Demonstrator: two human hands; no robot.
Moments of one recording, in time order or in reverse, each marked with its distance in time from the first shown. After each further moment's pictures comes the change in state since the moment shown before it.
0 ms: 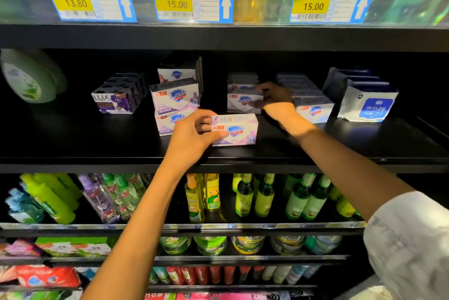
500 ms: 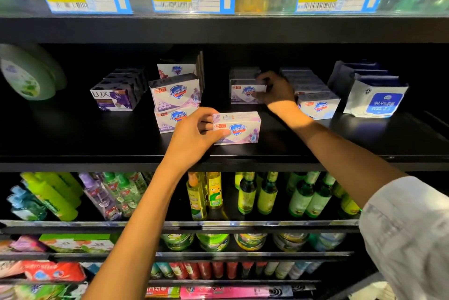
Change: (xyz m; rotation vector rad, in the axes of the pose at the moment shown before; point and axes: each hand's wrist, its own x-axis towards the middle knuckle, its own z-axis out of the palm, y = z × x) left_hand 0.002 -0.006 -0.001 0.050 -0.037 0.022; right_hand 0.015 -0.002 0.005 -0.157 0.050 -0.060
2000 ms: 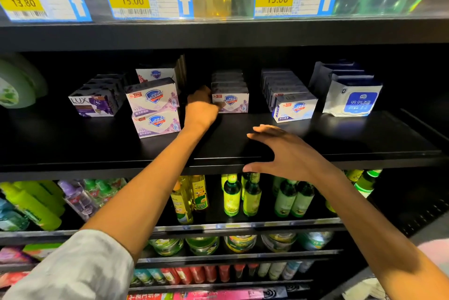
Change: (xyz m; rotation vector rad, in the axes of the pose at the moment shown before) left_hand 0.123 -0.014 0.065 0.450 0.137 -0.052; right_hand -0.158 -0.003 -0.089 -0.386 -0.576 -0.163
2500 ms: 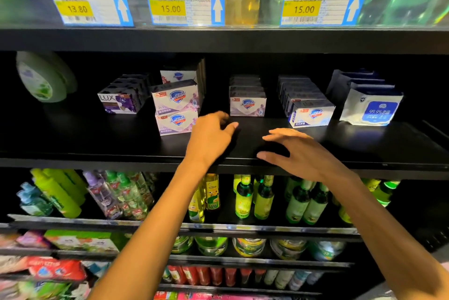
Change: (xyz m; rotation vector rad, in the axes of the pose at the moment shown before) left_hand -0.098 0.008 -0.043 -0.021 -0.005 0.043; right_hand 0.002 -0.013 -0.008 0.072 0.060 0.005
